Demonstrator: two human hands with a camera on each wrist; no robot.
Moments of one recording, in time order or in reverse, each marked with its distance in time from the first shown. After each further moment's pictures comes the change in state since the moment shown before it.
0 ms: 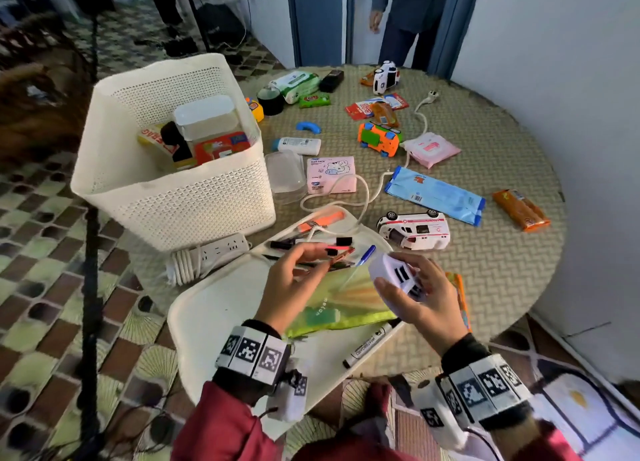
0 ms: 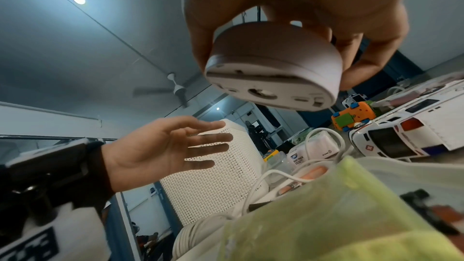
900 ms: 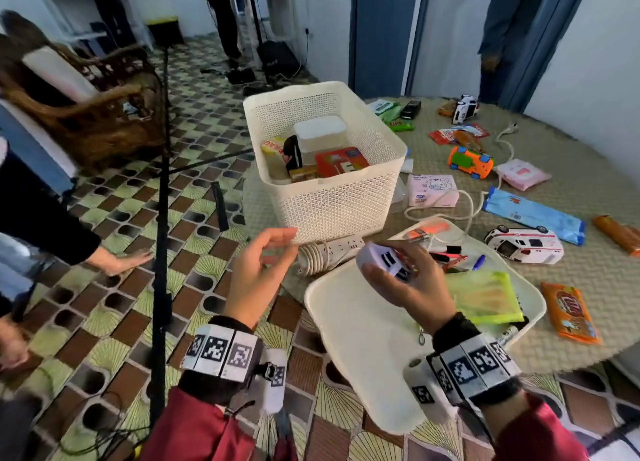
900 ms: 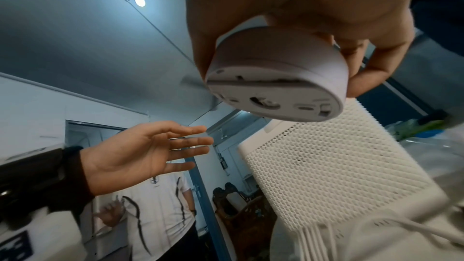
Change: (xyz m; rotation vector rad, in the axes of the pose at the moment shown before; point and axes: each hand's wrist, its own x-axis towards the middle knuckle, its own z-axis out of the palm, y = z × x) left_hand -0.085 -0.012 -0.274 0.052 0.207 0.106; right_hand -0.048 -0.126 0.218 -0.001 -0.134 -0.135
